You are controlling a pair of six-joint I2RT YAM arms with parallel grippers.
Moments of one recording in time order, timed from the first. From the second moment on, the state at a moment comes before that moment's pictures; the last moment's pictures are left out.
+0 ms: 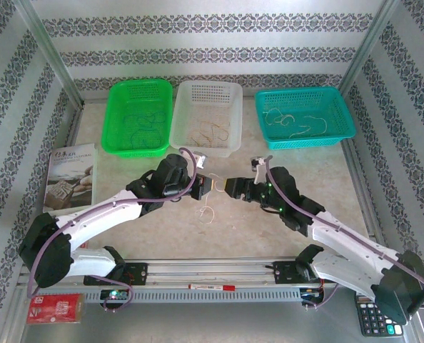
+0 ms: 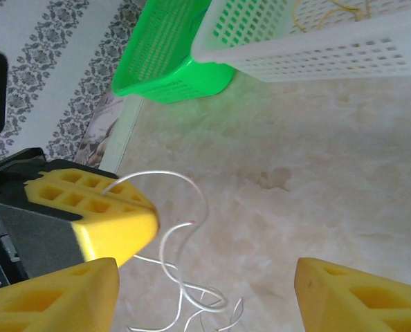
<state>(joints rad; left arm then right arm) -0.74 1.28 0.83 -0.11 0.22 -0.49 0.67 0.94 0.54 -0.02 -0.23 0.73</state>
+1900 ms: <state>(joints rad) -0.74 1.24 0.71 0.26 0.23 -0.50 0.79 1.16 1.28 -0.06 -0.35 0.63</state>
